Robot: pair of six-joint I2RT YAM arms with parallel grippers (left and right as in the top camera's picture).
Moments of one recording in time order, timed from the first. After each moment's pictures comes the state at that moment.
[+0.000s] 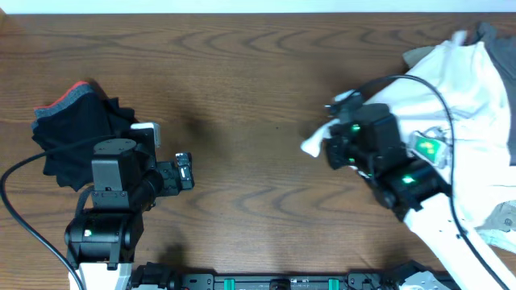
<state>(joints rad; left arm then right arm) -0.04 0.82 0.86 -0.87 0.12 -0.17 0.49 1.18 0.92 -0.46 0.01 0.09</state>
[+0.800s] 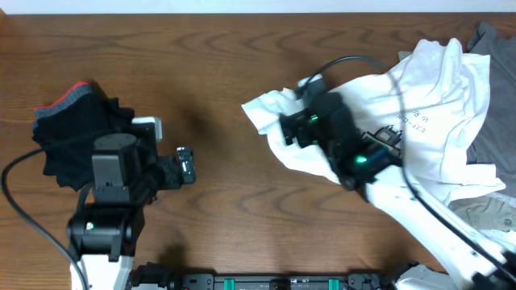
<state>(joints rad) -0.05 0.87 0.86 -0.78 0.16 -0.17 0.55 1.37 0.96 -0.23 0.17 0.11</state>
